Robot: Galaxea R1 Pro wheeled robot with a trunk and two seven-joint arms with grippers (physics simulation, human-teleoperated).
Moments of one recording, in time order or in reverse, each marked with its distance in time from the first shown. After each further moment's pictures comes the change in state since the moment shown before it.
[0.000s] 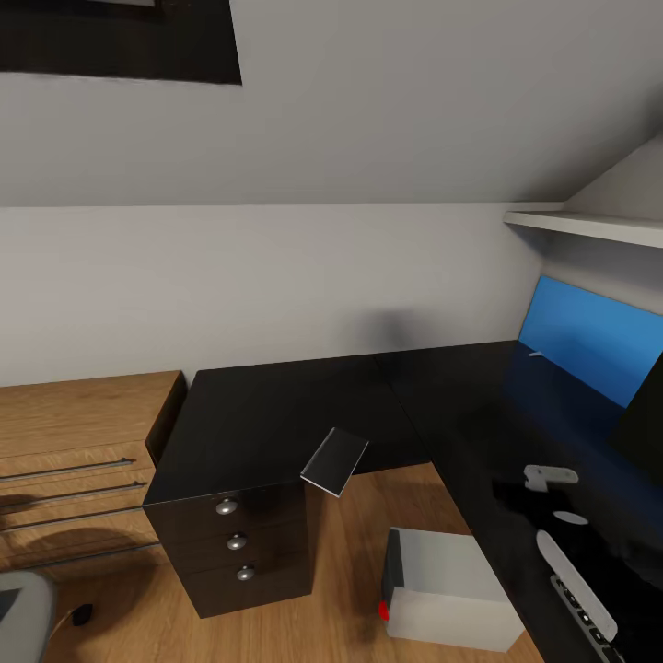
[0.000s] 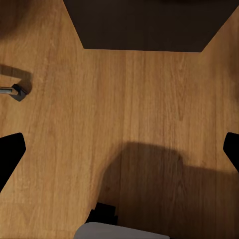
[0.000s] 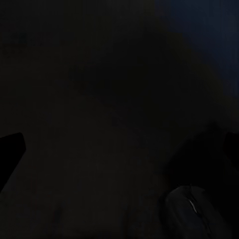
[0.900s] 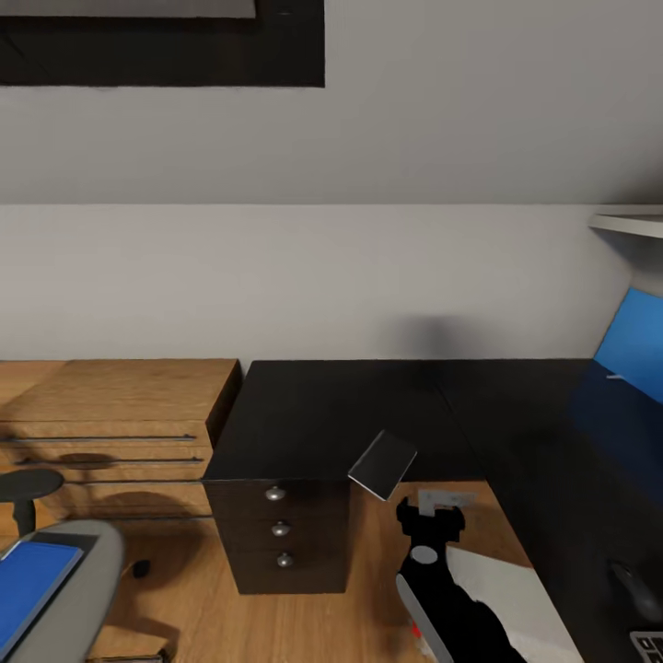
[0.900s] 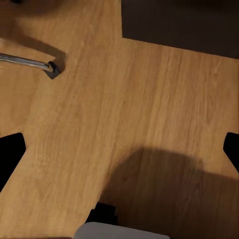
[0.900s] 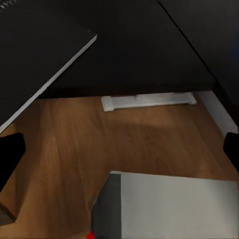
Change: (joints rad) left arm 0.000 0.000 0.000 0.000 0.001 0.000 0.000; right arm 0.003 0.453 0.177 0.188 0.310 -0.194 -0.356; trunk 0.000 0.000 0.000
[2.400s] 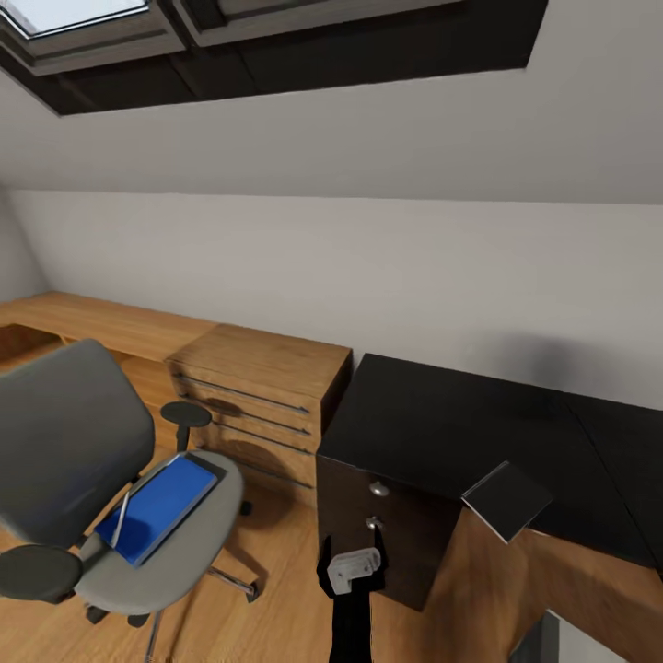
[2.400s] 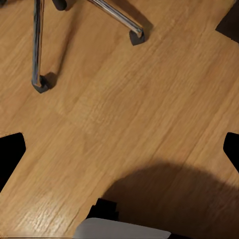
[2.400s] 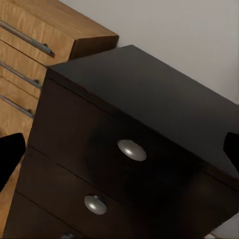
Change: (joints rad) left arm 0.000 0.000 0.000 0.000 0.000 0.000 0.000; right arm 0.001 0.102 0.727 0.298 0.101 -0.397 -0.399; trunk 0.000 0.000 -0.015
